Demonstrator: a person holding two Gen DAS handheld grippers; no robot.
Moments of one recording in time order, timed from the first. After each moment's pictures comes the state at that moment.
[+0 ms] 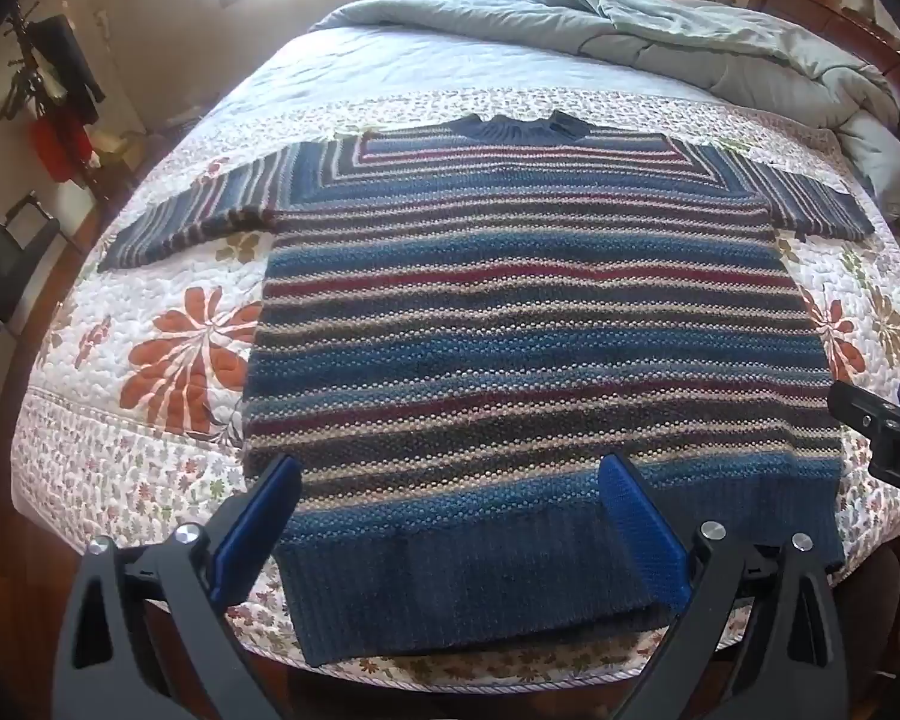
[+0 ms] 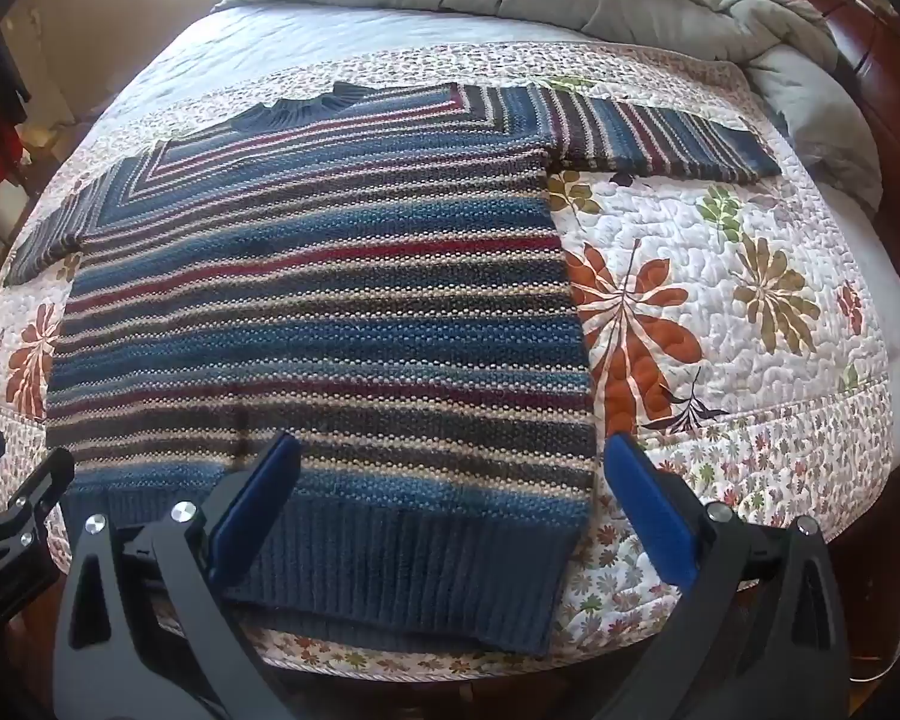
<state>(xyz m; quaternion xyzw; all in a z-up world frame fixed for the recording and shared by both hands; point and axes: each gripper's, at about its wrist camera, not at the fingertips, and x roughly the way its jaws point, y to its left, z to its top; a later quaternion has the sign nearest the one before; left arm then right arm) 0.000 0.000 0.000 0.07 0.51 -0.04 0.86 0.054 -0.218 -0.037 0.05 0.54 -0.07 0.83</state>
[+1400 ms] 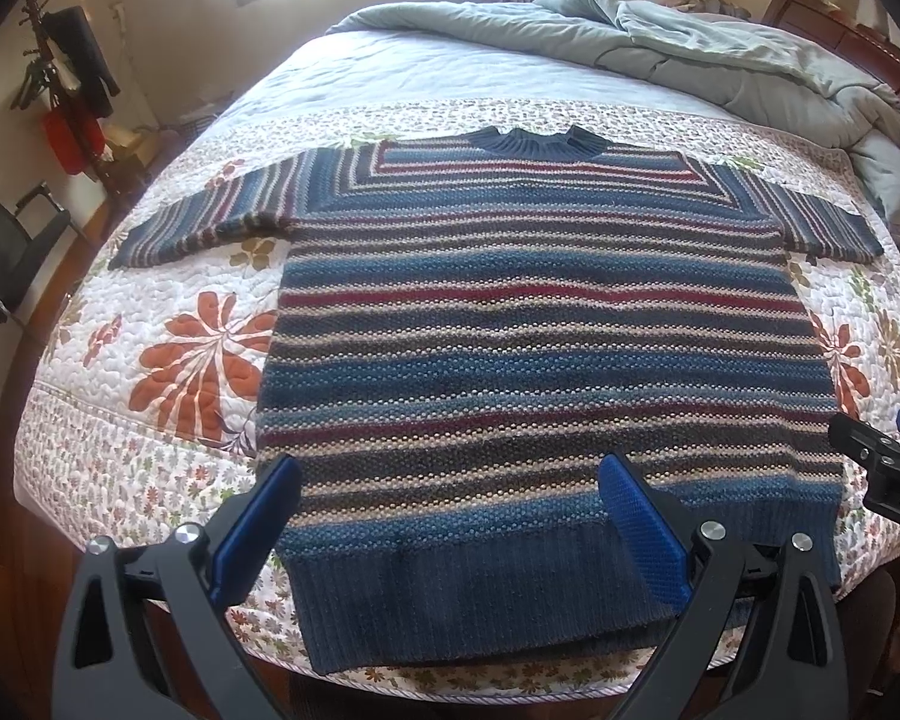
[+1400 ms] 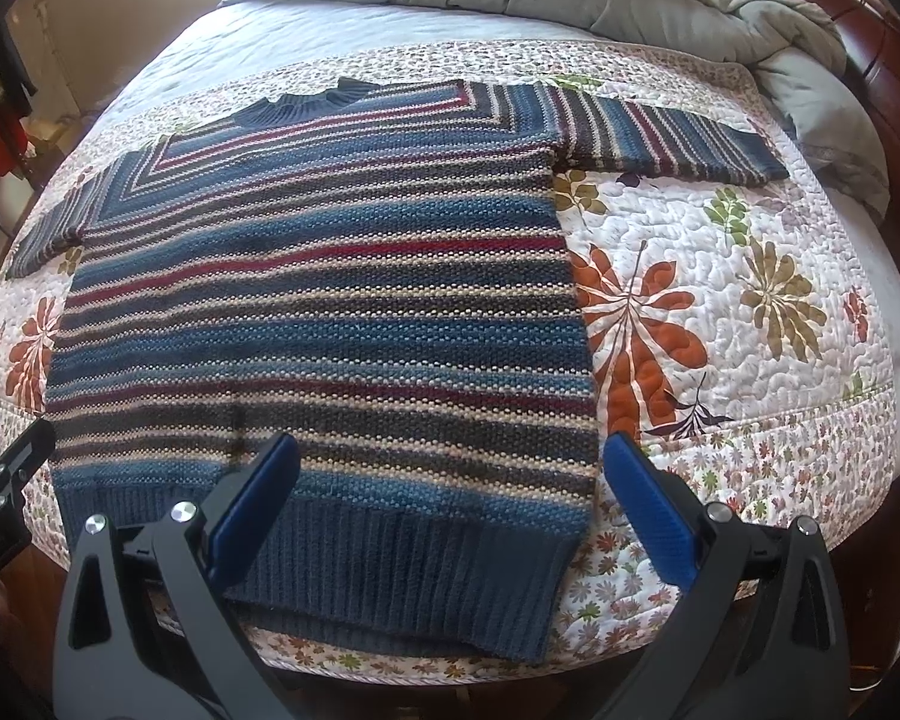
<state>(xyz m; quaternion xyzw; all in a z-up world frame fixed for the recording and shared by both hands) 0.007 0.007 0.006 0.06 0.50 -0.03 0.86 0.056 -0.221 -0.042 0.04 0.55 -0.07 0.83</state>
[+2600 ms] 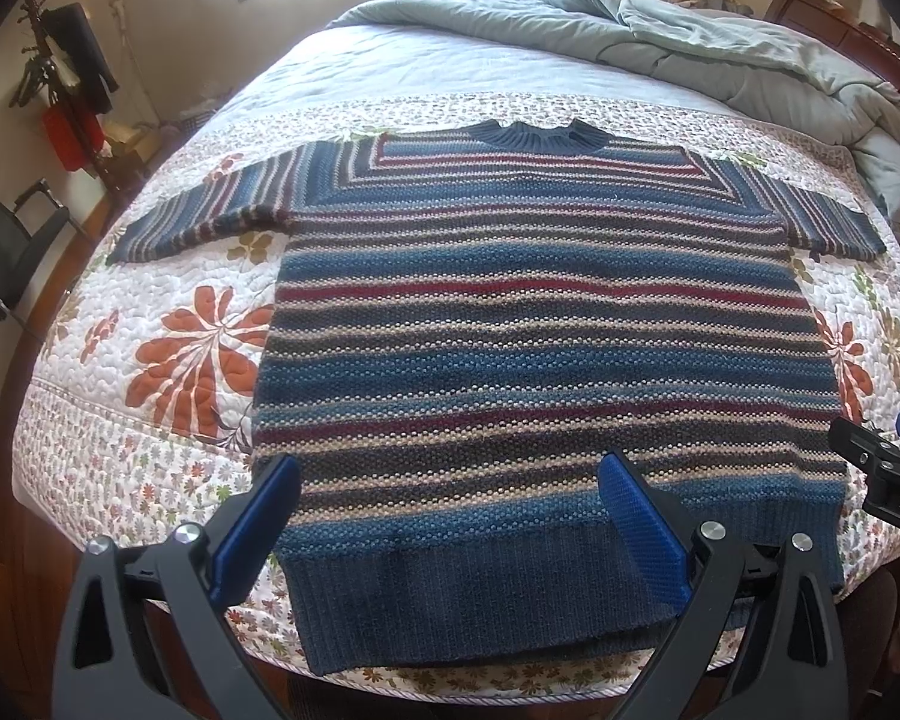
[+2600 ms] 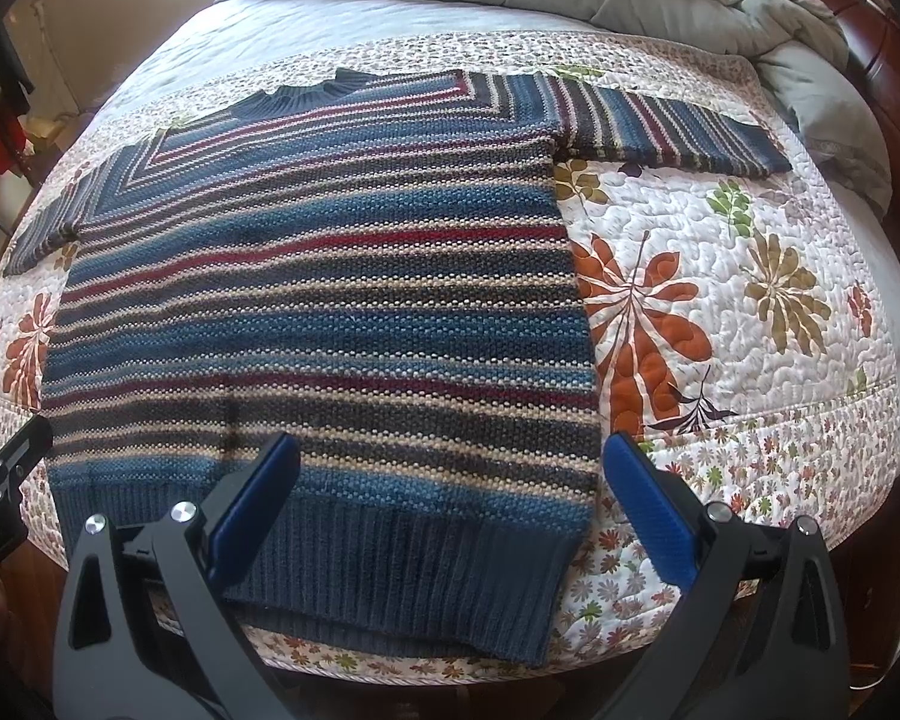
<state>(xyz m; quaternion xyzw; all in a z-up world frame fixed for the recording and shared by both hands) 0.008 0.008 0.001 0.06 0.51 -0.03 0.86 0.057 -0.223 -0.050 0.04 0.55 -0.07 0.83</state>
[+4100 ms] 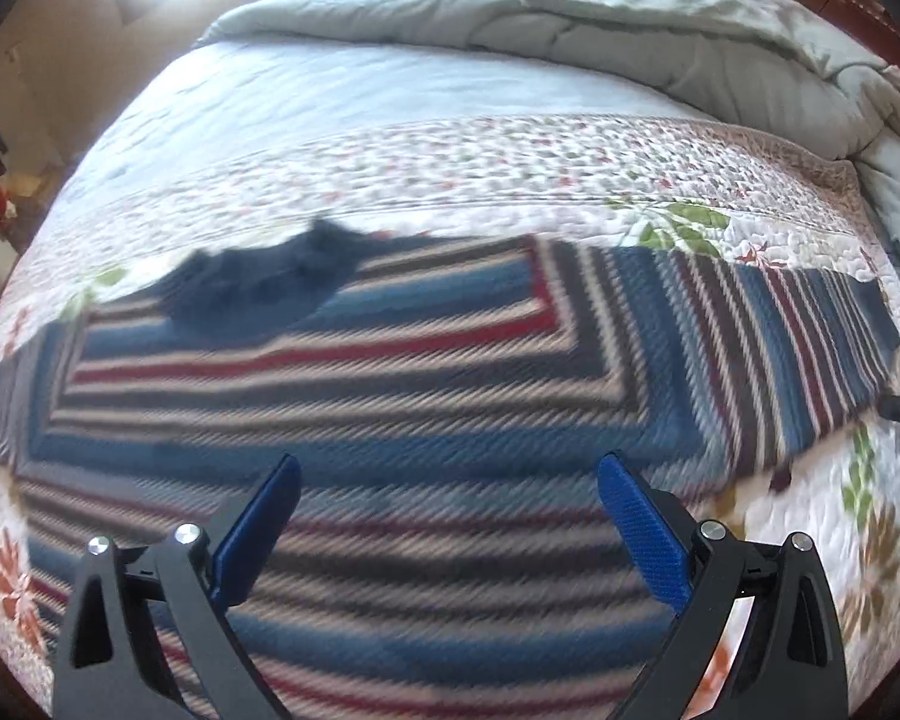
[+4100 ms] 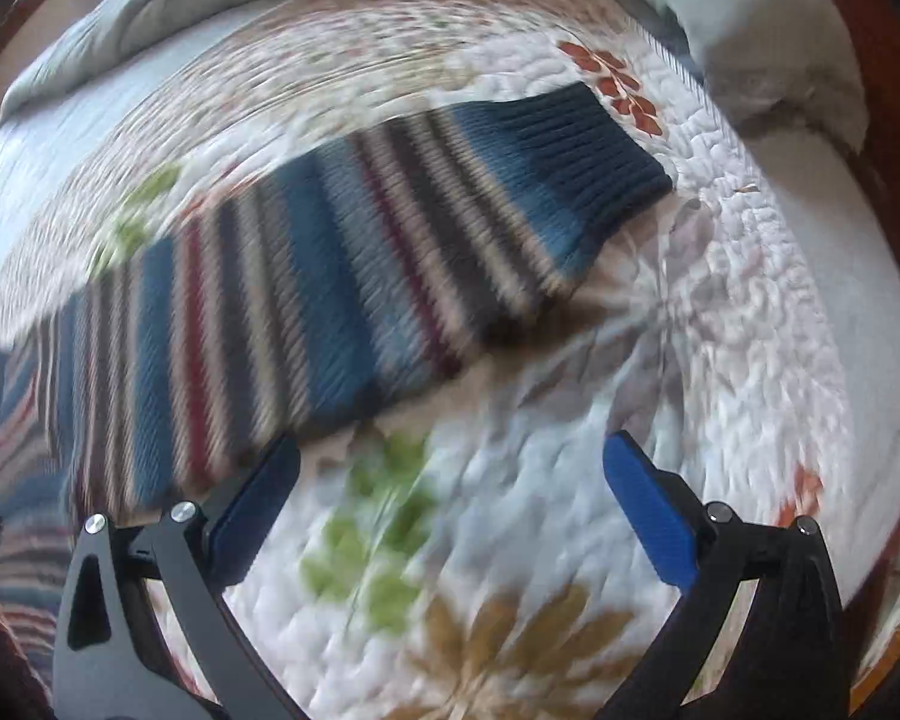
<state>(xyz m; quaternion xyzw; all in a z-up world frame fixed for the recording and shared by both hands) 0.259 -0.262 -0.046 0.07 0.53 -0.09 0.84 0.266 -0.614 -0.109 0.16 0.61 -0.19 0.75</state>
